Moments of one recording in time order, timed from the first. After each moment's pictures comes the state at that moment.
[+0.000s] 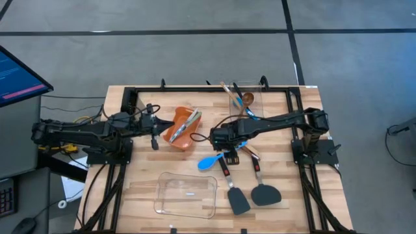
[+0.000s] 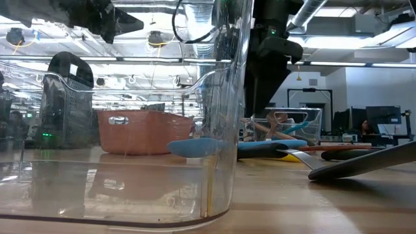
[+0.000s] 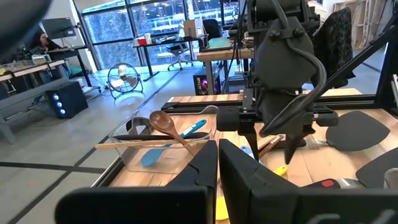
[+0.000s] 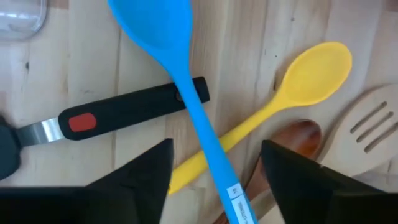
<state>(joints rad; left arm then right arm) 0.04 0.63 0.40 0.18 -0.21 0.13 0.04 1.87 1.43 -0.90 0.03 -0.09</state>
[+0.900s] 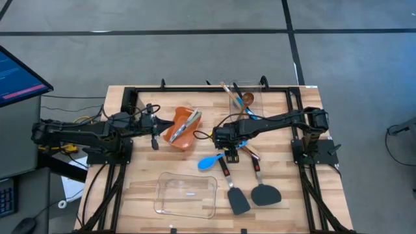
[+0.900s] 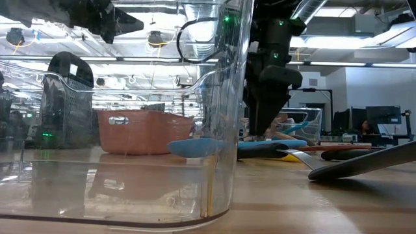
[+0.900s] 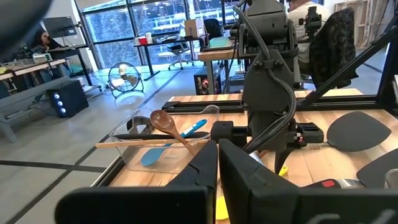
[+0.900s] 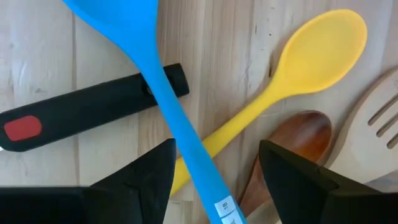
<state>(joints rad) 0.04 0.63 0.40 0.18 -0.22 0.12 0.00 1.87 1.28 -0.75 0.02 -0.08</state>
